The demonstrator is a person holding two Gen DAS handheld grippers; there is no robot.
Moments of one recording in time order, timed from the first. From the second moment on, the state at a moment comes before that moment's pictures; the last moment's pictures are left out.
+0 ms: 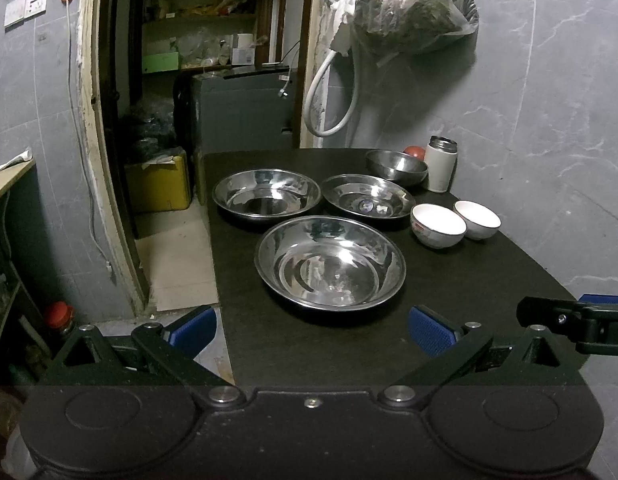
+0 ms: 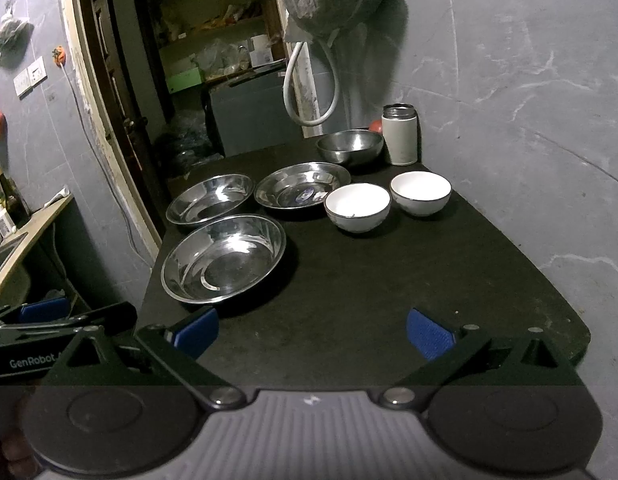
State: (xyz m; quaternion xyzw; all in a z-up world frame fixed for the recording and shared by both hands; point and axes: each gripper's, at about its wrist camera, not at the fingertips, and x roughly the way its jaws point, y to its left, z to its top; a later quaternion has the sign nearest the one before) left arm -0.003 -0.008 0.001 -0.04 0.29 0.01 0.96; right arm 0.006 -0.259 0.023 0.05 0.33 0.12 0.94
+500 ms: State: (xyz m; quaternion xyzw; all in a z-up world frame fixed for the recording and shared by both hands) left arm 0.017 0.014 -0.012 -0.08 0.34 0.02 0.94; right arm 0.020 -0.254 0.022 0.05 0.33 0.13 0.93
